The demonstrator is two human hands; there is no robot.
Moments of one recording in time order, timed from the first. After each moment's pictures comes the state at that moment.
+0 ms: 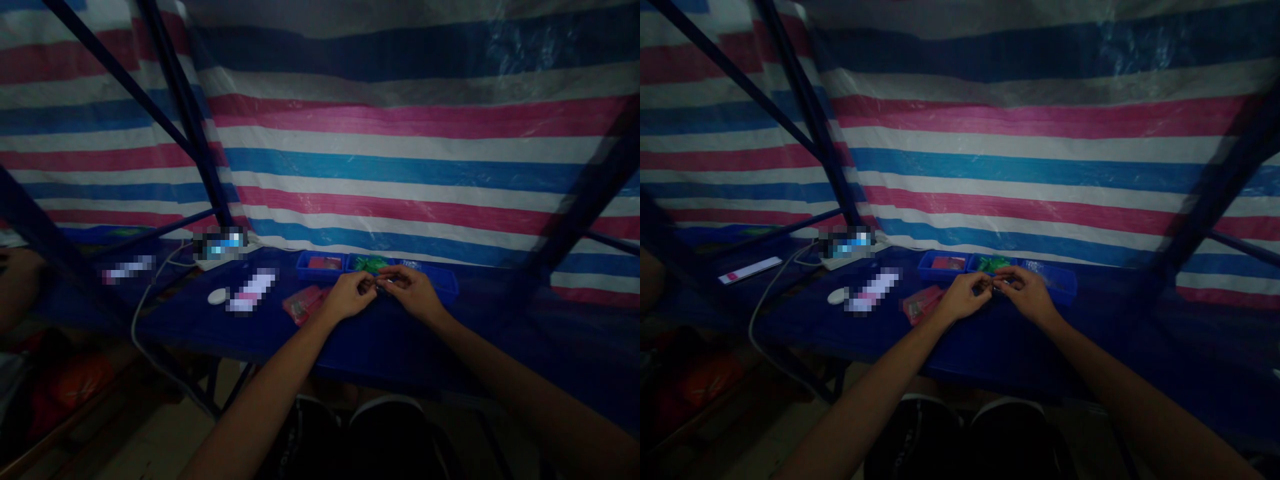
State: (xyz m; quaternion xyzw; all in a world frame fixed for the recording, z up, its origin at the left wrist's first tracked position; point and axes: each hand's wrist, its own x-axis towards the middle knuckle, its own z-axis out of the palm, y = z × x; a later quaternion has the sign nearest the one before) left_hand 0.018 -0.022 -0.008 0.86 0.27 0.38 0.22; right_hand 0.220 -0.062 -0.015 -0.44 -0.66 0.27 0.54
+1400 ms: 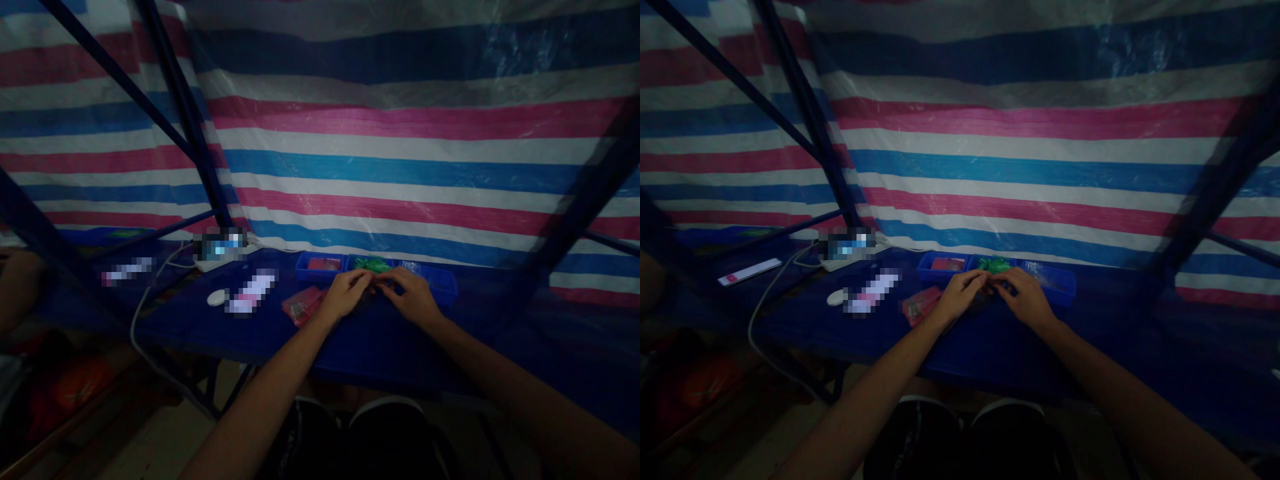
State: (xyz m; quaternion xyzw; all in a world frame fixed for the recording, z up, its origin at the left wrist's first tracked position) left_hand 0.015 -0.021 -0.004 0.79 0.26 0.41 0.37; right_hand 0.219 -0.069 -0.010 -0.43 -0.77 0.04 0.47
